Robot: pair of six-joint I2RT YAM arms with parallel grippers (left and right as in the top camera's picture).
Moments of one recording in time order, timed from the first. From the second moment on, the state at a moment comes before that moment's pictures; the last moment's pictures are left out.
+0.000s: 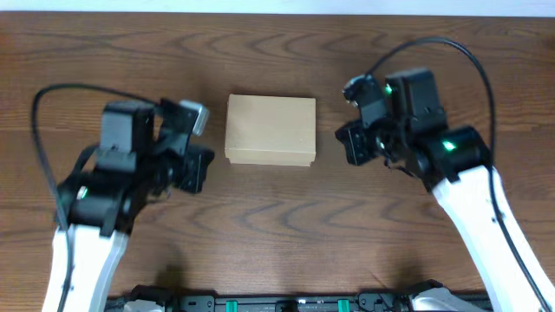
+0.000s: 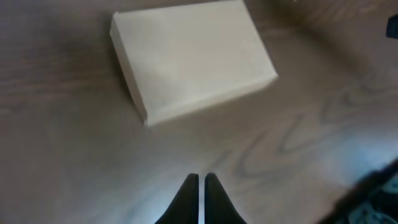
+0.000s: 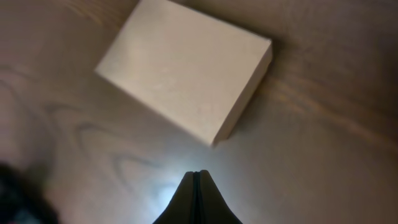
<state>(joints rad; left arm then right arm) -0.17 1.07 1.15 -1.02 0.43 0.03 0.32 1.31 1.28 -0.92 -0.34 0.02</state>
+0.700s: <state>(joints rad) -0.17 0.63 1.15 -1.25 0.41 0.01 0.47 0.63 1.03 -1.12 -0.22 0.14</state>
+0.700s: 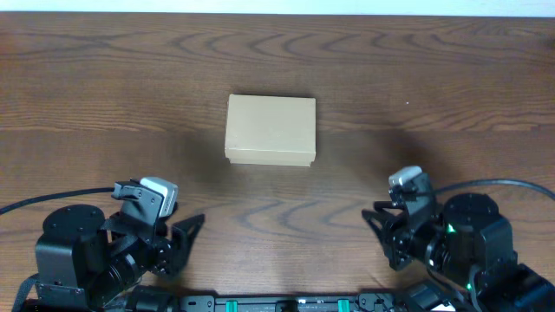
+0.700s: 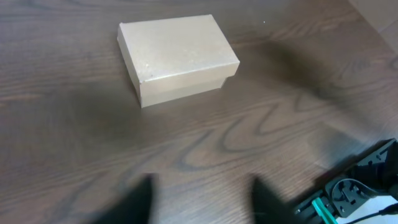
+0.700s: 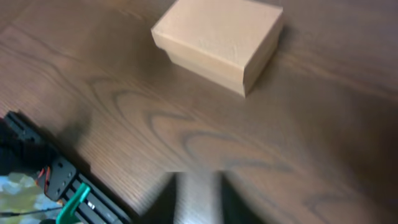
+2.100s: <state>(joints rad) -0.09 0.17 0.59 -0.79 0.20 0.04 0.47 0.60 1.02 -1.29 -0.21 0.15</state>
